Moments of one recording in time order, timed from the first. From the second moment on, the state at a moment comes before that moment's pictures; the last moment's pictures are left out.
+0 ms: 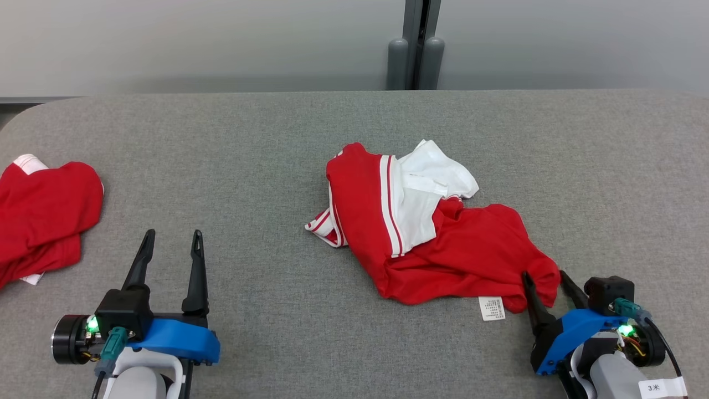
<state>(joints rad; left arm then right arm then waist) -0.16 0.09 0.01 0.33 -0.04 -0.11 -0.26 -0.39 -0.12 0.05 0.90 0.19 0.13 -0.26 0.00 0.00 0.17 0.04</state>
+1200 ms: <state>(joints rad) -0.10 0.07 0.02 0.32 -0.05 -0.12 -0.26 -0.21 -0.18 0.19 -0.09 0.13 0.13 -0.26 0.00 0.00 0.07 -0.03</state>
